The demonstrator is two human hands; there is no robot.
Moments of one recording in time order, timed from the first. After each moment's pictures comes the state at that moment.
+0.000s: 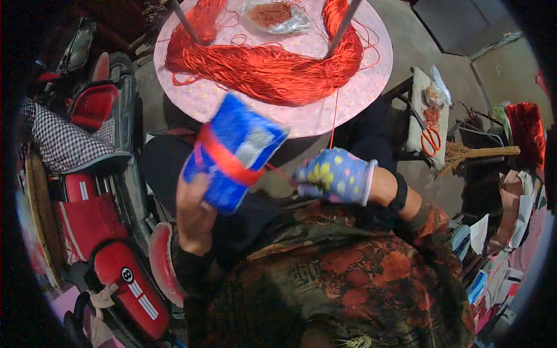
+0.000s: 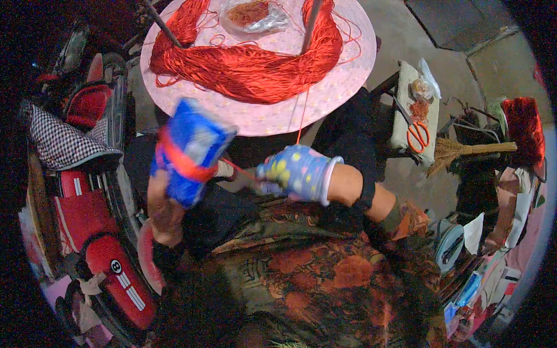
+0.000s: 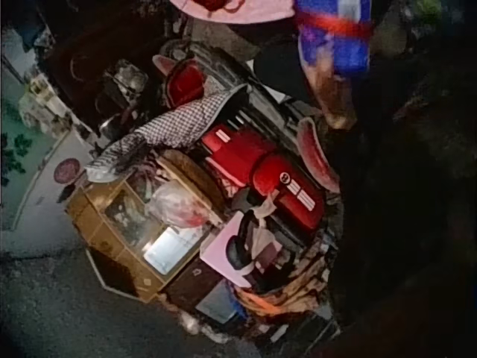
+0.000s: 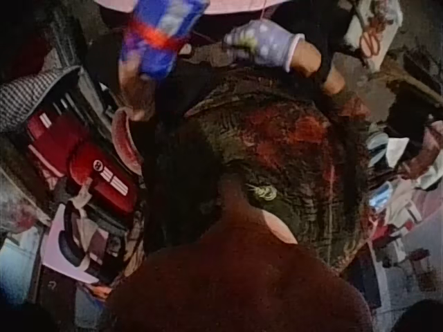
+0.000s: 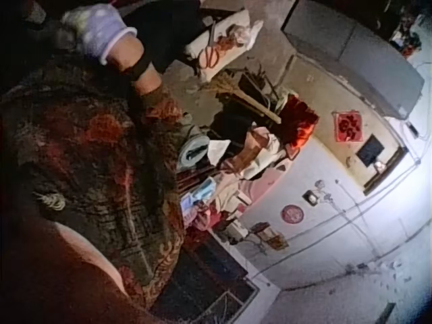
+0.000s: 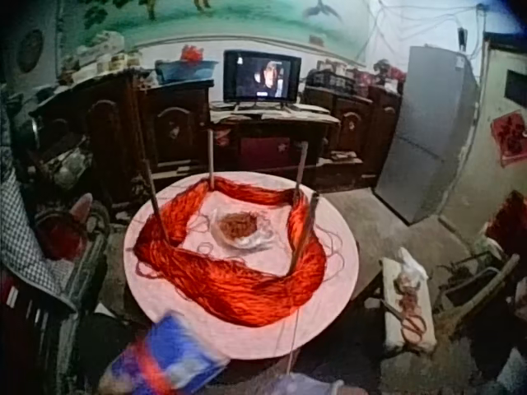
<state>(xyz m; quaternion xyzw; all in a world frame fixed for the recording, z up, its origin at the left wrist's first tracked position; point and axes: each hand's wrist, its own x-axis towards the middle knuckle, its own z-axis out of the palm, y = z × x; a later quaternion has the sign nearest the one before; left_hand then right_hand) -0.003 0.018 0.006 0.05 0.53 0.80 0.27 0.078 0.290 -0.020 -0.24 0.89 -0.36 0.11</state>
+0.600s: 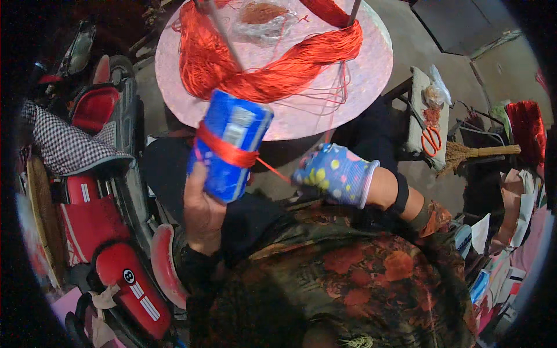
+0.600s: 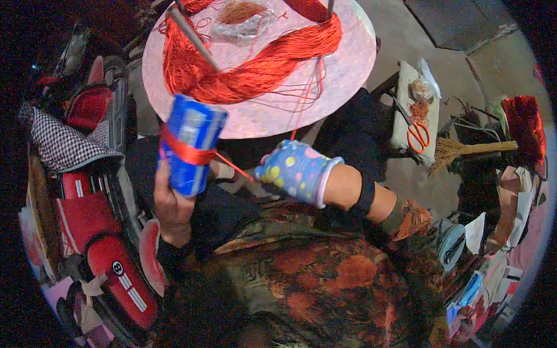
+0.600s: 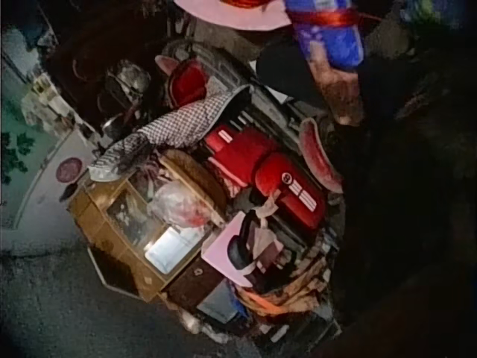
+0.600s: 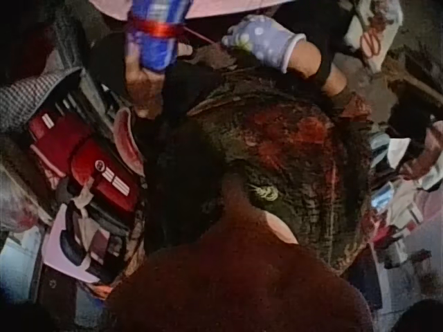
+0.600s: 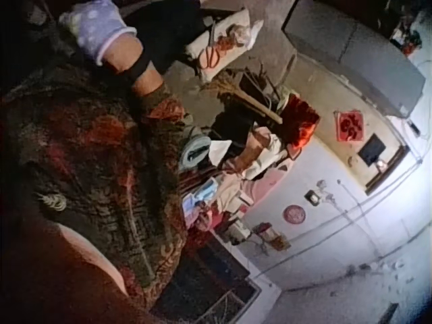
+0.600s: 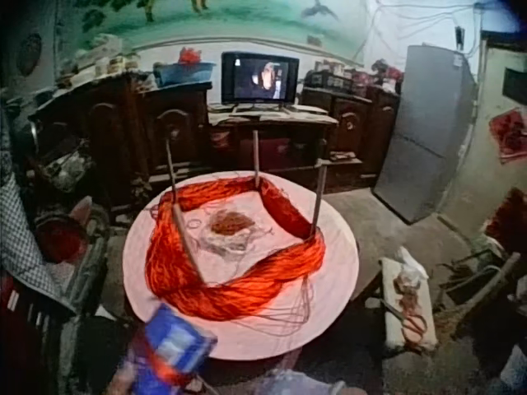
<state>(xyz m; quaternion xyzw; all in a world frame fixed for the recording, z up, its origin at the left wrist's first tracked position) -0.003 0.031 0.000 -0.01 0.50 0.82 0.28 0.073 0.287 -0.012 -0.29 0.94 -0.21 0.02</state>
